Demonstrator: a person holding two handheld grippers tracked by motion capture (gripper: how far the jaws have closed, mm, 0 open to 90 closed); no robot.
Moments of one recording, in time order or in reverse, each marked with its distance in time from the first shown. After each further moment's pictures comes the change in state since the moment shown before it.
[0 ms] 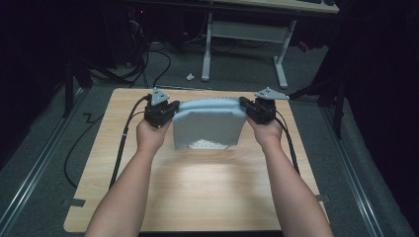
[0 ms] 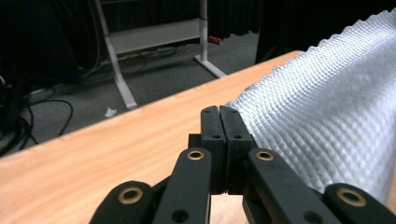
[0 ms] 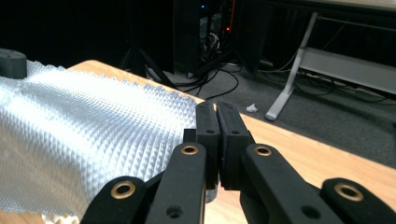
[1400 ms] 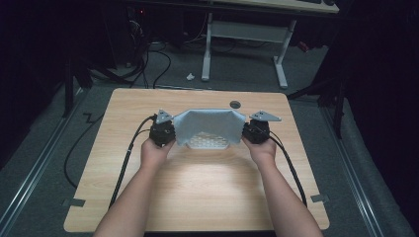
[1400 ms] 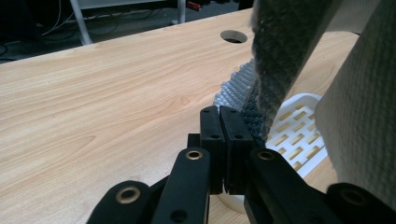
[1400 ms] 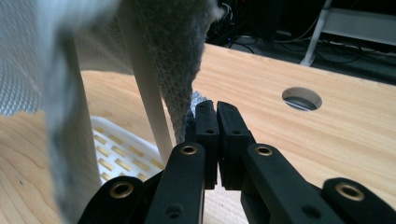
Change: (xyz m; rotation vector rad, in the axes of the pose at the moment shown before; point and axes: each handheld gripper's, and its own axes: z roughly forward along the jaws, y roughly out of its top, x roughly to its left) left arm -0.015 -0.057 0.015 0.108 -0.089 -0.054; right arm 0.009 -0.074 0.013 0.080 0.048 0.054
